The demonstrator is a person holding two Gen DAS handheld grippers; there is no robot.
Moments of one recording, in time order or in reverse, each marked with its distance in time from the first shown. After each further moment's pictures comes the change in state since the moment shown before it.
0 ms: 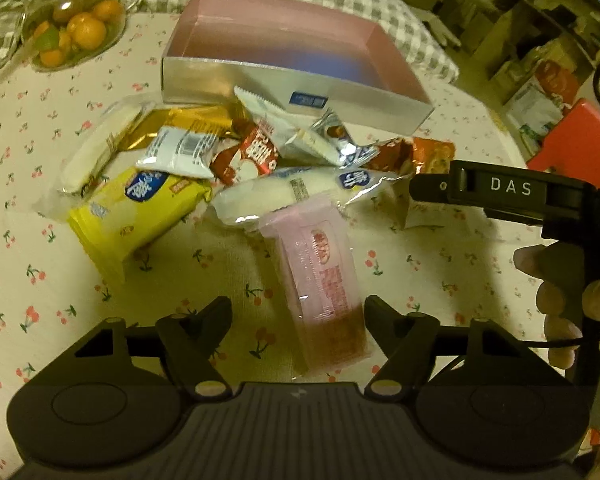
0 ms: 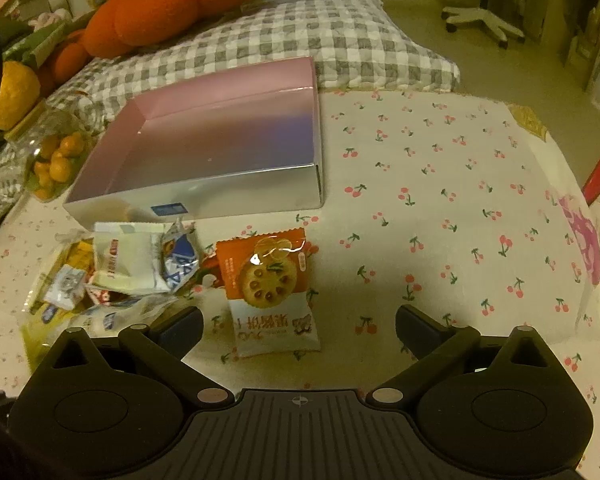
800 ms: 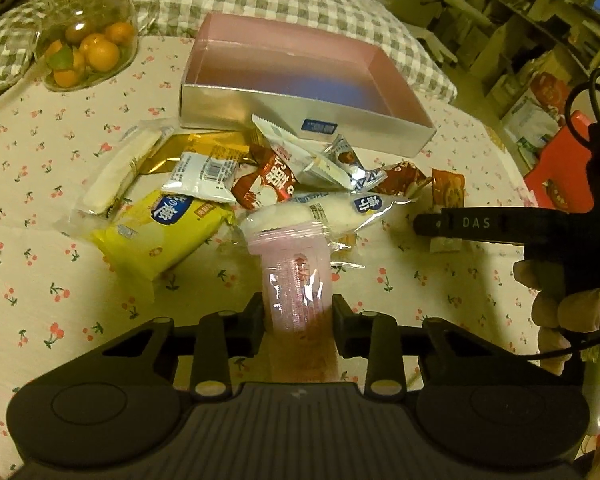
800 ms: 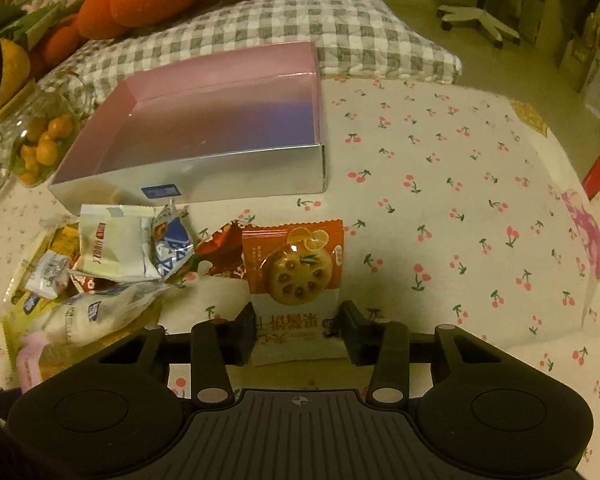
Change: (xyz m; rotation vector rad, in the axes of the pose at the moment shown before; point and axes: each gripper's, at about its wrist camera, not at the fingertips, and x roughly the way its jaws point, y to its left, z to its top) left arm -0.019 0.009 -0.003 0.028 -0.072 0.001; right arm 0.006 0.009 -0.006 -0.016 0.034 -0.034
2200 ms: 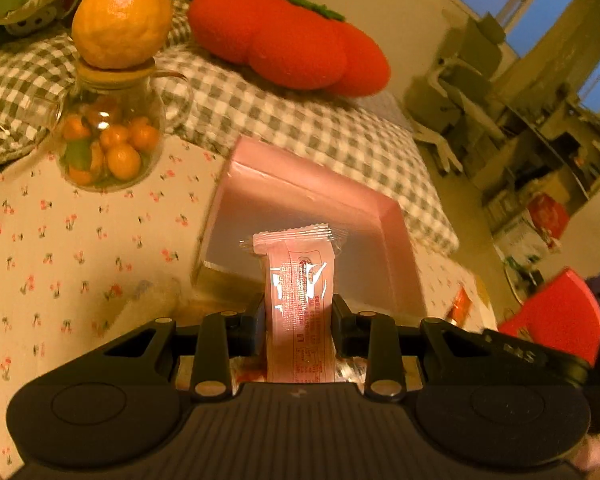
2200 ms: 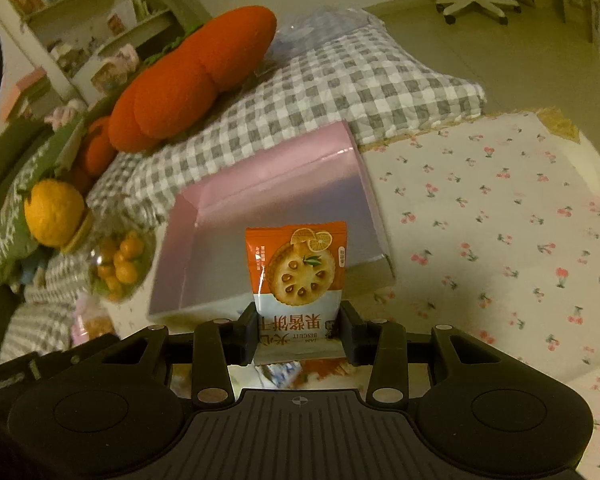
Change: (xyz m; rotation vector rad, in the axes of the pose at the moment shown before) left arm -0.011 0.030 0.097 -0.212 -0.225 -0.062; right arm -0.029 -0.006 0.063 0.264 -0.108 0.256
